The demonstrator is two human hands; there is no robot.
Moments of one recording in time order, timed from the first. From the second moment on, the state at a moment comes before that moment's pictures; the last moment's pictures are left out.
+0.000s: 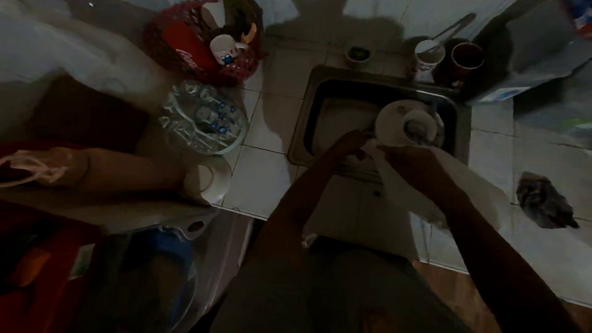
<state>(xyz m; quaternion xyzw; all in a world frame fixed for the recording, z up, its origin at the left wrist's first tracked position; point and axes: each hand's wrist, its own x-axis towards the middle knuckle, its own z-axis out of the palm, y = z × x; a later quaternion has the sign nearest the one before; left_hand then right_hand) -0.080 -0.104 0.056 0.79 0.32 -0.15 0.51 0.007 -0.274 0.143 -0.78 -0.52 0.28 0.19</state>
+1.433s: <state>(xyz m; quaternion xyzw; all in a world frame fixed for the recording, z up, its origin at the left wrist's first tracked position) -0.069 -0.087 0.006 0.67 0.43 -0.08 0.60 0.009 -0.233 0.147 -0.77 -0.50 0.39 0.02</state>
